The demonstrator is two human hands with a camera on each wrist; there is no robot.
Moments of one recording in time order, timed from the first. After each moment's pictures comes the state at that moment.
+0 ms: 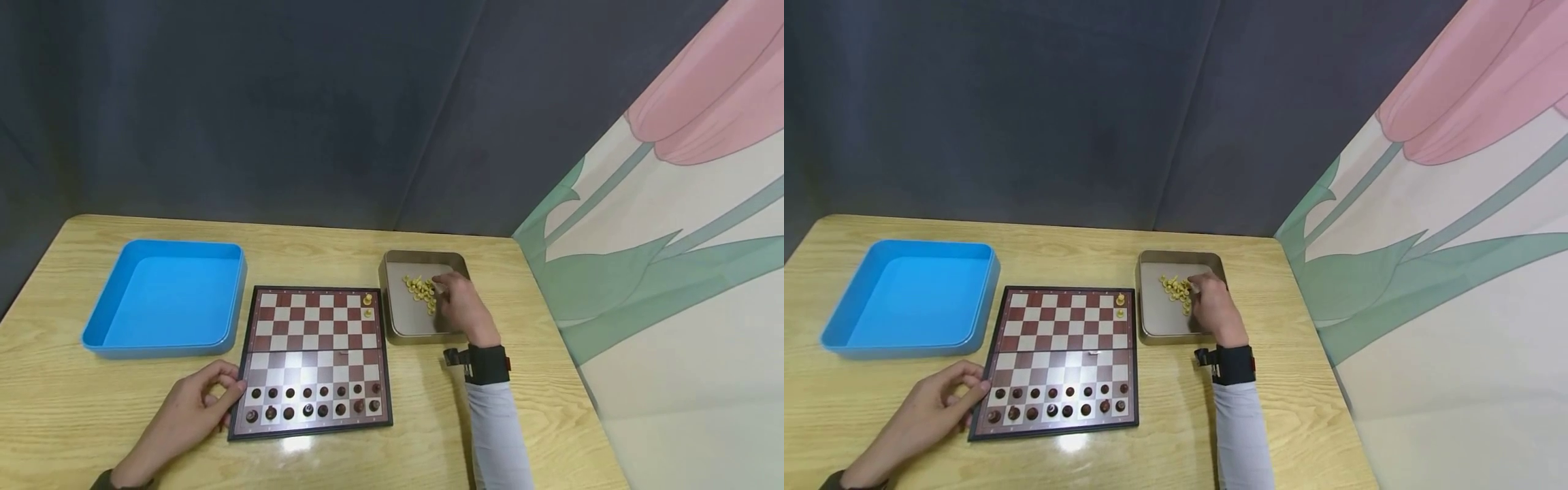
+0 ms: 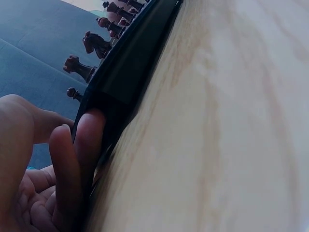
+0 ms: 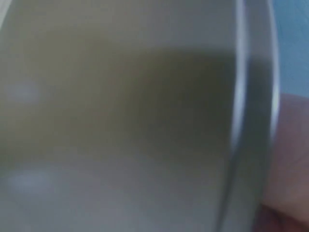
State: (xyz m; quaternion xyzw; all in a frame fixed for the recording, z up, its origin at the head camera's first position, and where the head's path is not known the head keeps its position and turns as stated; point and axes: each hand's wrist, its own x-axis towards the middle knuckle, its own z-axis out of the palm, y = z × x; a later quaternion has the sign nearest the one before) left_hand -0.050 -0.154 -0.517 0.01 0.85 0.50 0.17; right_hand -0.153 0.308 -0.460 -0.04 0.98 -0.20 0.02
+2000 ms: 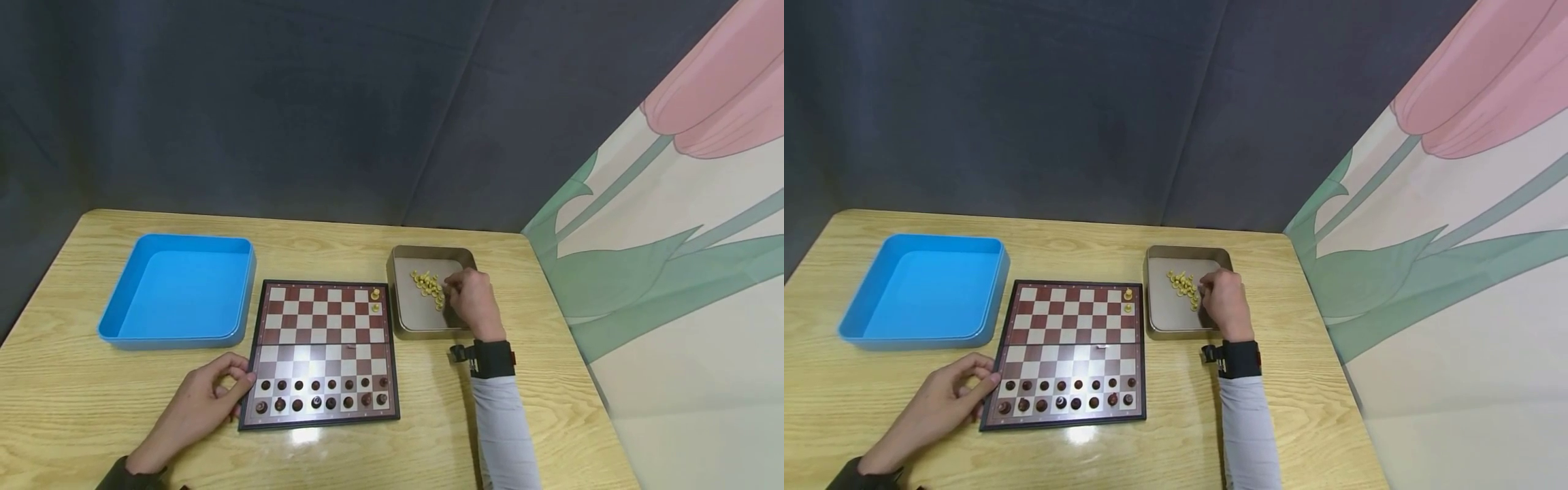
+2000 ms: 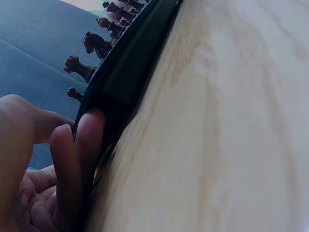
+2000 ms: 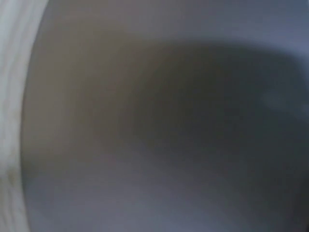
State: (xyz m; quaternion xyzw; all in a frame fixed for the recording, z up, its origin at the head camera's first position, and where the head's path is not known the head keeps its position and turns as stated) left_hand -0.050 -0.153 -0.517 0.01 0.85 0.50 0.15; right_hand -0.162 0.315 -0.478 -0.04 0.97 -0.19 -0.12
